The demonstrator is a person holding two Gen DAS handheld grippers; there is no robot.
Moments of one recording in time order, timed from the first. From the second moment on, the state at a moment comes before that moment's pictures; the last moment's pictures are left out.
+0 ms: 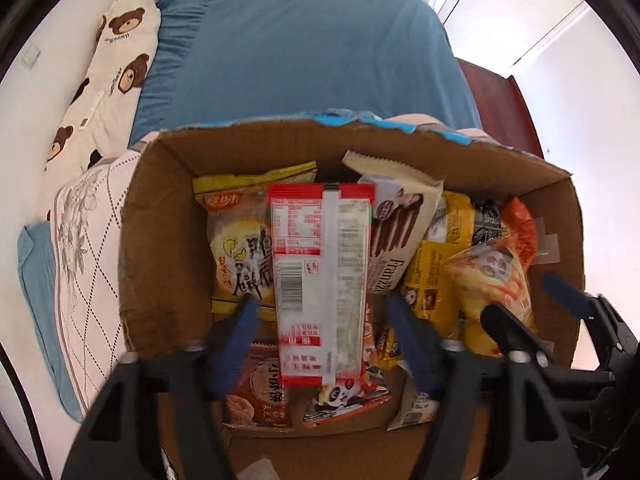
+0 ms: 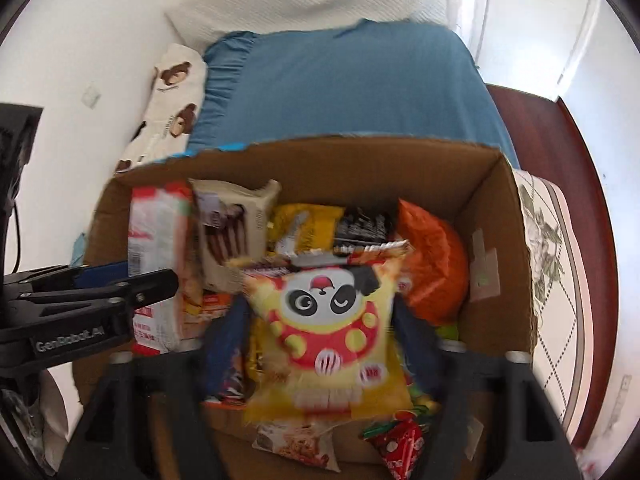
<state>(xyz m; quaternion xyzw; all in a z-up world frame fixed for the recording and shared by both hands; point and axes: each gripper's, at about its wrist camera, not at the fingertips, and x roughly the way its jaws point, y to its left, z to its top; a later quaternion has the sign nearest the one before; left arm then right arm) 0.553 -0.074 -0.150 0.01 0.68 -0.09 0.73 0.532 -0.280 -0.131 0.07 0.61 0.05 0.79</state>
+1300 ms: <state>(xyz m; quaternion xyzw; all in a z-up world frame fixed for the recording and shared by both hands) 0.402 -0.049 -0.024 0.01 0.48 -0.07 0.87 0.377 -0.307 -0.012 0.05 0.46 -0.02 0.89</state>
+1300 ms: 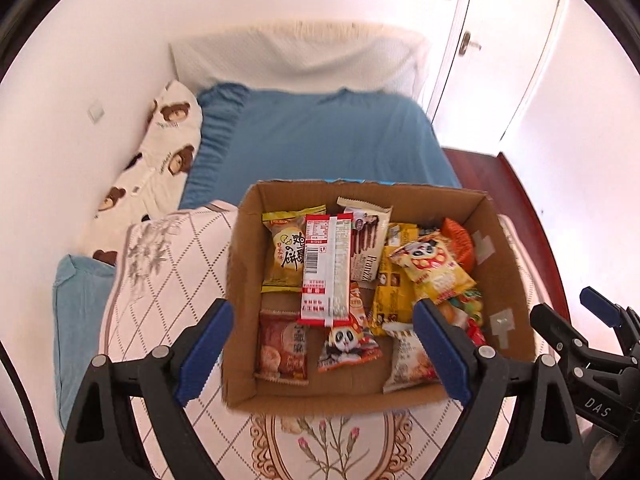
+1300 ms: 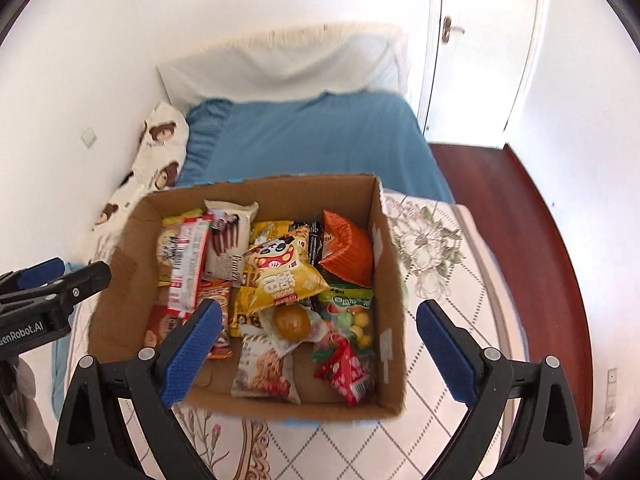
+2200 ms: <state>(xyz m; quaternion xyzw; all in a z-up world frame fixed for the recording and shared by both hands) 0.170 -0.023 0.077 0.01 0.33 -0.04 0.94 0.137 -0.270 0.114 0.01 0.31 0.00 0.95</state>
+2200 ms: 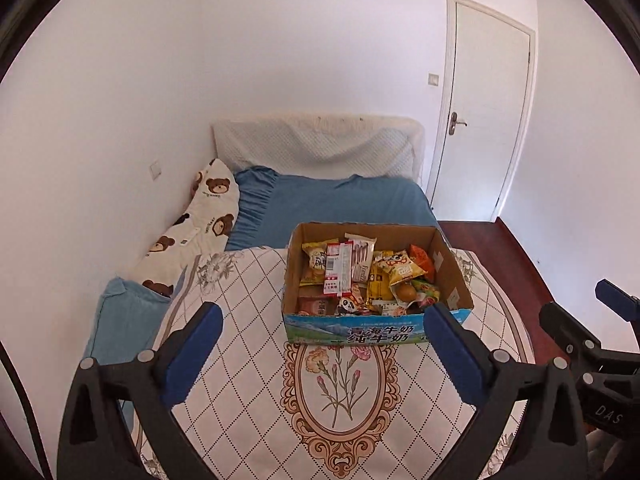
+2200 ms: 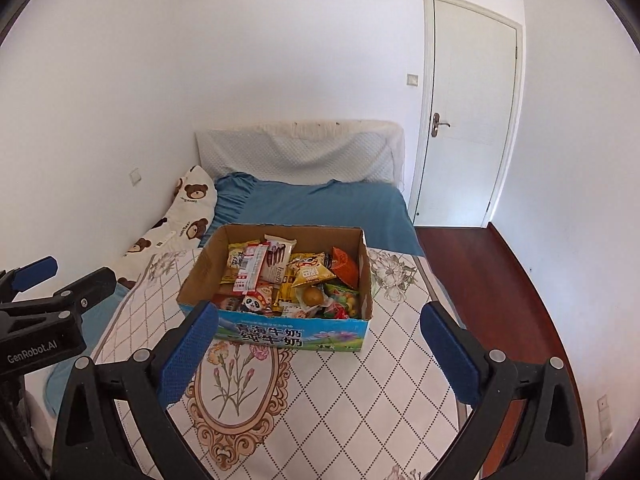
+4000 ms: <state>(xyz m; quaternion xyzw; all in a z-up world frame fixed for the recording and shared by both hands) 0.277 -0.059 -0.019 0.04 0.39 -0.02 0.92 0.255 -0.301 0.016 0.02 0.38 -0.05 0.92</state>
